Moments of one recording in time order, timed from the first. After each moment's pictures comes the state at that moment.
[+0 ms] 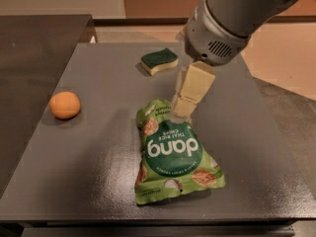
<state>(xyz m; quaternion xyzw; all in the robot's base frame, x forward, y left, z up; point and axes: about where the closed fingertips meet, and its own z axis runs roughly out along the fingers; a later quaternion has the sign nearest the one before) 0.466 -0.045 0.971 -0.66 0.71 0.07 0.24</state>
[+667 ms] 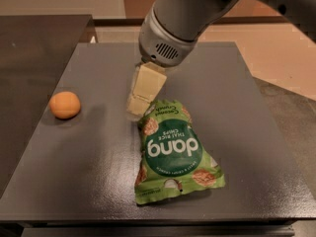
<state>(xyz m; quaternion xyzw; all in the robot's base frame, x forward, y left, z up) 0.482 0.033 0.958 -0.65 0.71 0.09 0.25</state>
